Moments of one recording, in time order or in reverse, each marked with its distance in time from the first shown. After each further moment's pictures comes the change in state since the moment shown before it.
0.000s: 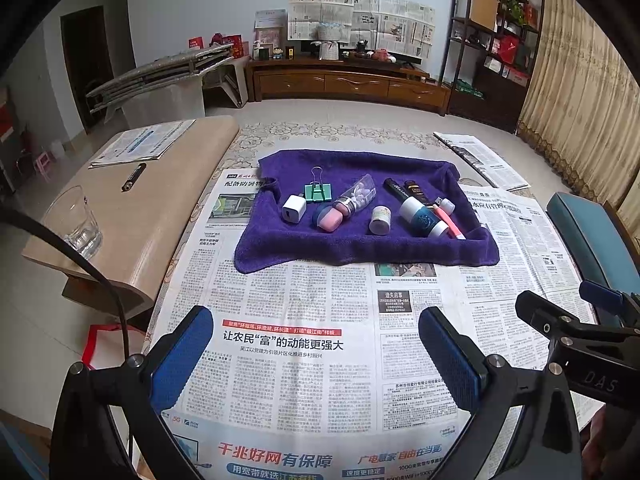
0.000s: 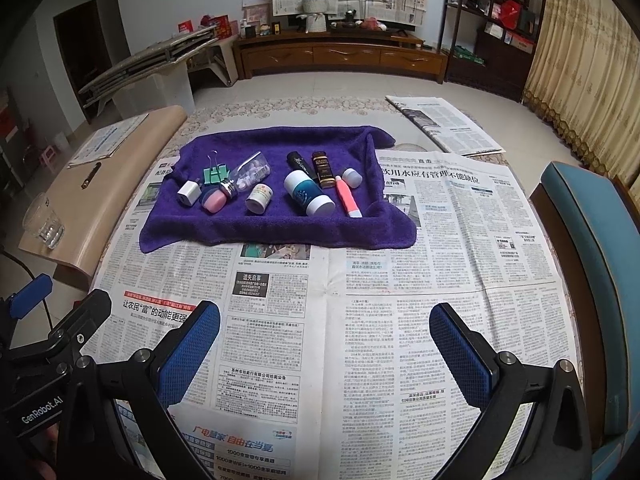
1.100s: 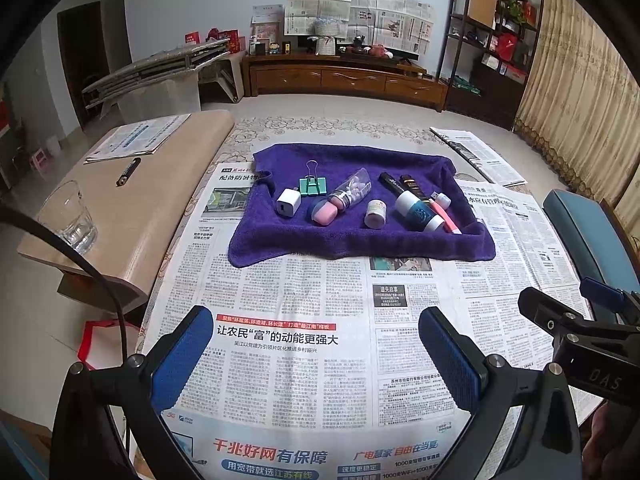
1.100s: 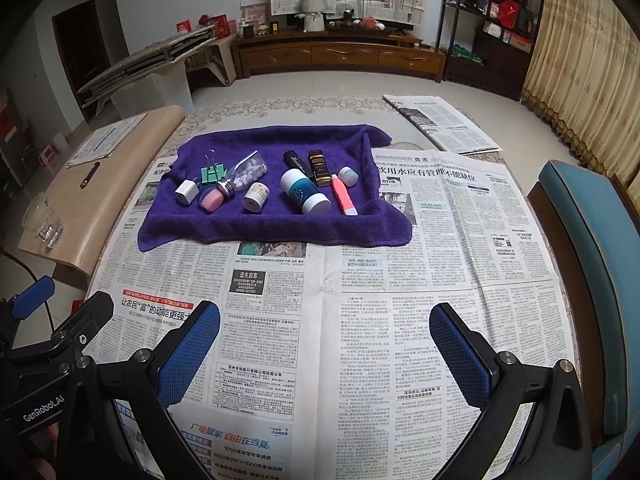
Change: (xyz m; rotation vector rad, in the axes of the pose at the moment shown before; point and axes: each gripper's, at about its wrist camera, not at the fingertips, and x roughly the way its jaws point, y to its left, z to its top) left arm -0.003 -0.008 -0.008 0.002 0.013 -0.012; right arm -0.002 -0.003 -0.002 0.002 0.003 -0.002
